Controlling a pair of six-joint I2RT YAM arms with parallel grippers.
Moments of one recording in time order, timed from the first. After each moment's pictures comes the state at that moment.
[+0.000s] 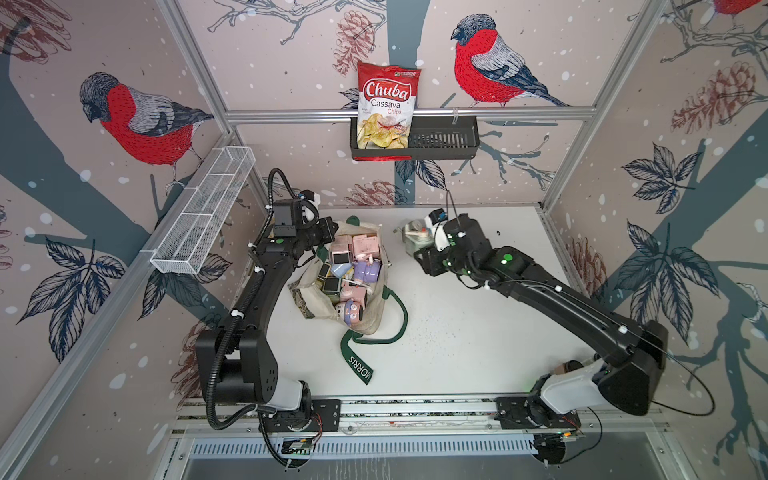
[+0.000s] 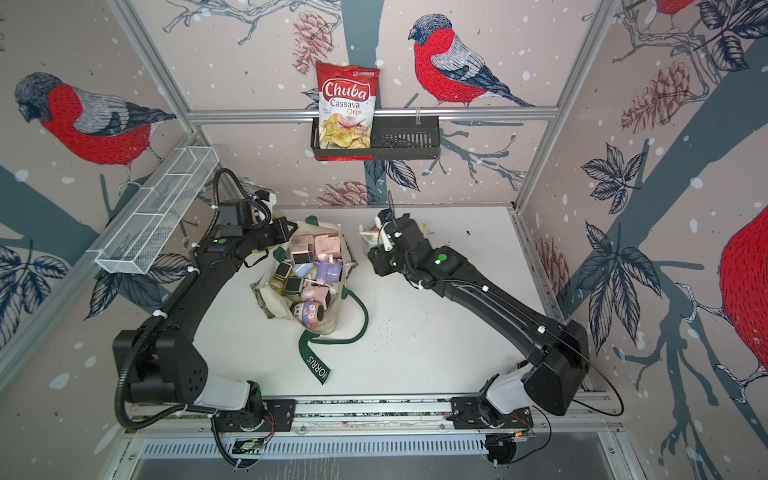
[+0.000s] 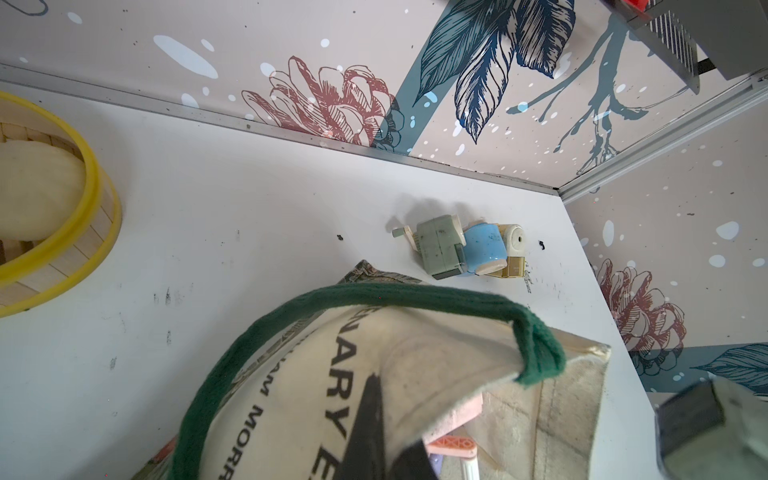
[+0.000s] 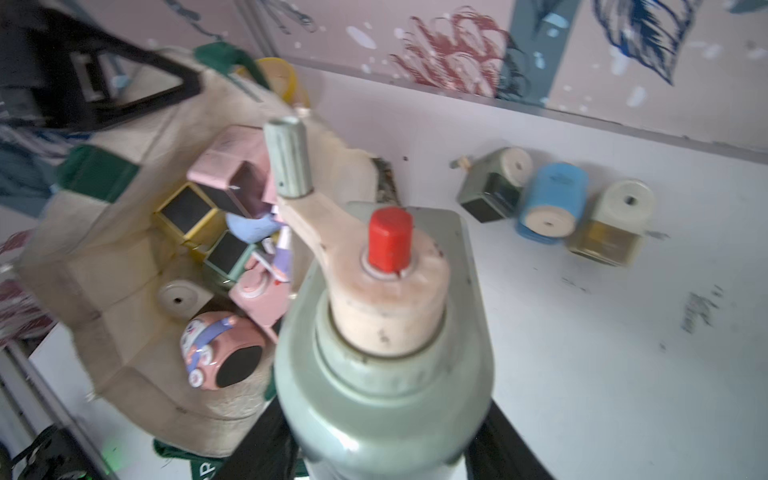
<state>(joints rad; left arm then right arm) -0.01 1.47 1.26 -0.39 0.46 -0.29 0.78 1.42 1.37 -0.60 0.06 0.29</state>
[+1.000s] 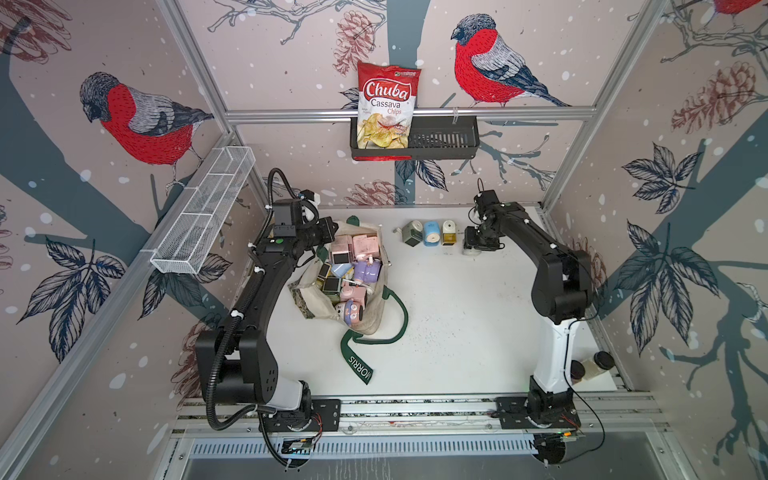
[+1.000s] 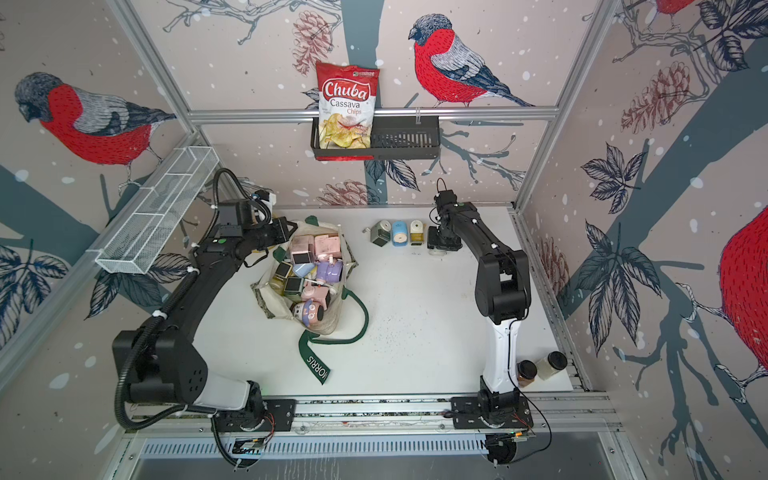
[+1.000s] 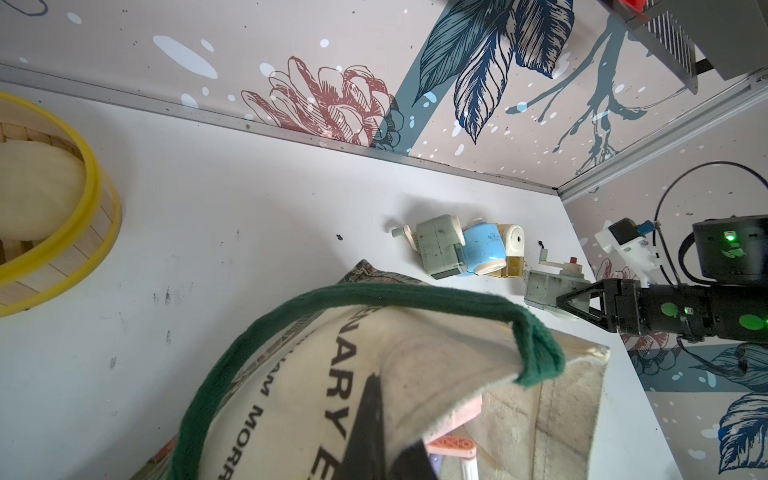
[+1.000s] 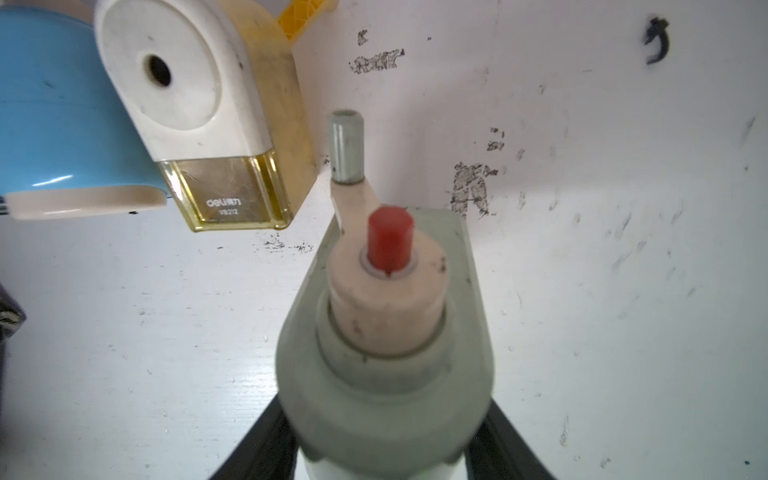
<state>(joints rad) -0.01 1.46 1.26 -0.39 0.46 -0.29 0.26 2.11 1.84 -0.97 -0.03 0.21</state>
